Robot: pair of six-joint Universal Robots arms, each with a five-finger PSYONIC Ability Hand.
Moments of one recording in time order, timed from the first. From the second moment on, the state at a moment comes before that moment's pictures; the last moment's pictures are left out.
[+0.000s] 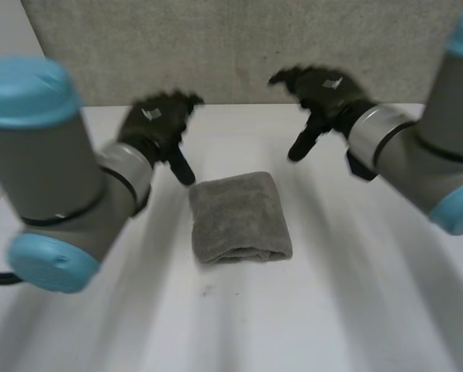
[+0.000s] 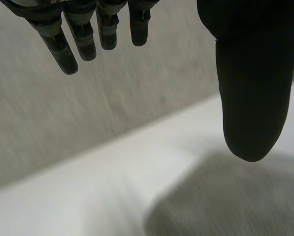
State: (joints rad) left arm 4.11 -1.95 -1.25 3.09 -1.67 3.16; right arm 2.02 -1.12 1.06 0.16 1.34 3.04; left_hand 0.17 0.17 0.17 0.17 0.02; right_hand 0.18 0.17 0.17 0.17 0.03
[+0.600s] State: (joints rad) left arm 4.25 -1.57 -1.42 3.04 -1.67 3.14; right arm 1.92 -1.45 1.36 0.12 1.59 2.97; left_hand 0.17 0.17 0.17 0.17 0.02; right_hand 0.18 0.17 0.17 0.17 0.03
